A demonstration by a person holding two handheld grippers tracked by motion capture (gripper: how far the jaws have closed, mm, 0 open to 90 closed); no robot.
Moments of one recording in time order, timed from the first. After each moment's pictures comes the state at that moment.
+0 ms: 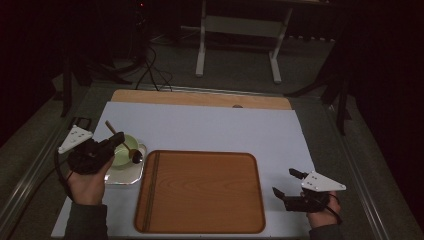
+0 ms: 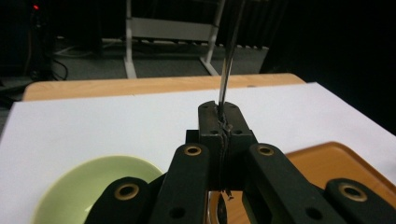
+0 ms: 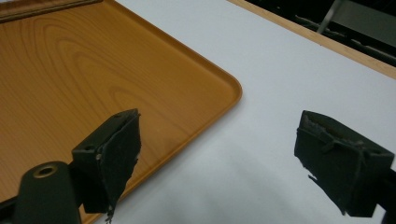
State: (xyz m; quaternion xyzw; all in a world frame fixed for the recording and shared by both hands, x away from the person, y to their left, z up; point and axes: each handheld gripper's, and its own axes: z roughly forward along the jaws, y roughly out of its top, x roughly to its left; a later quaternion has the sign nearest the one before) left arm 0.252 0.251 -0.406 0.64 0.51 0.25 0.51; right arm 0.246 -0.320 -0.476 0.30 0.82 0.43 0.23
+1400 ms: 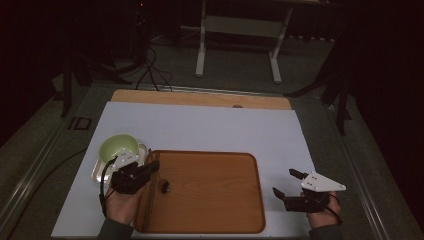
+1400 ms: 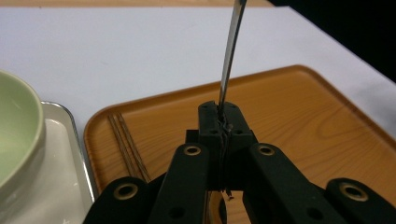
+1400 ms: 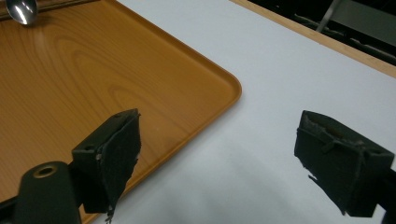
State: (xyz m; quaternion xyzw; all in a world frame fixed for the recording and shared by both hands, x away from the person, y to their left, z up) left arm 0.246 0.180 -0.468 0.71 0.50 0.16 0.46; right arm 0.245 -0.320 -0.477 0.30 0.82 0.43 0.23
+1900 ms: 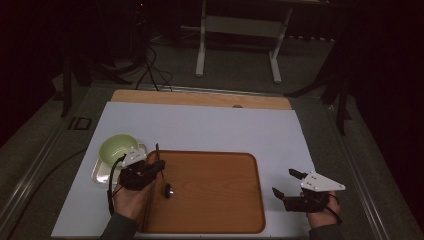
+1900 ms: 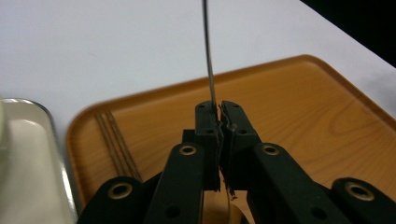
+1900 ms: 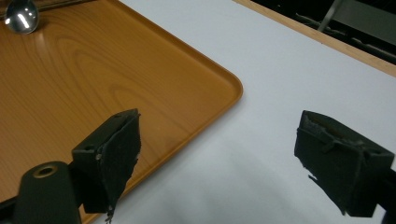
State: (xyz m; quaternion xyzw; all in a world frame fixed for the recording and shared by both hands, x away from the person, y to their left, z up) left arm 0.263 0.173 -0.488 0.72 0.49 0.14 0.46; right arm 0.246 -0.319 -0.477 0.30 0.82 0.43 0.23
